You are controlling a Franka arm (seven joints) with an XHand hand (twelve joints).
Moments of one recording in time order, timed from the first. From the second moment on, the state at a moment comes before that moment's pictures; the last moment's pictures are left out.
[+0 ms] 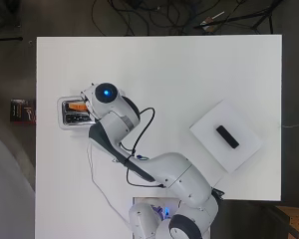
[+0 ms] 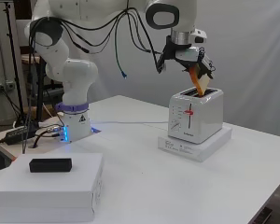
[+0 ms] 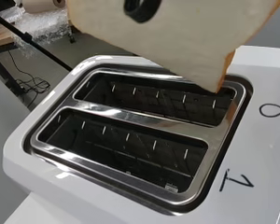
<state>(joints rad) 1.94 -0.78 -1.32 -1.96 -0.46 1.71 -0.67</state>
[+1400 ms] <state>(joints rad) 0.84 0.26 -0.87 -1.83 0.32 1.74 -1.27</state>
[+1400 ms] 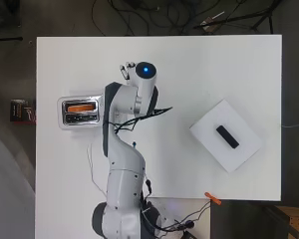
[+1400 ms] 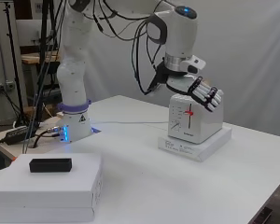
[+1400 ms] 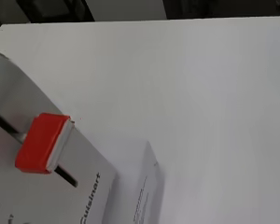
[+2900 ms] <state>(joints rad) 2.03 -0.69 -1.90 -1.96 -0.28 1.83 -0.99</state>
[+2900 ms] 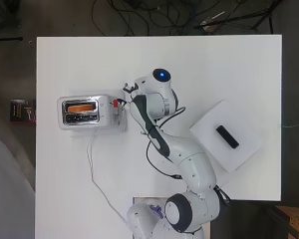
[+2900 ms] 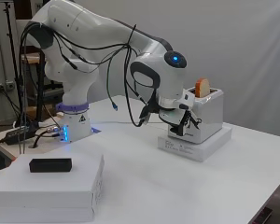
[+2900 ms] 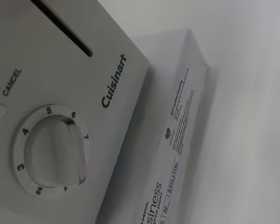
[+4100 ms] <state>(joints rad) 2.13 -0.84 -1.93 -1.79 -0.40 1.67 -1.00</state>
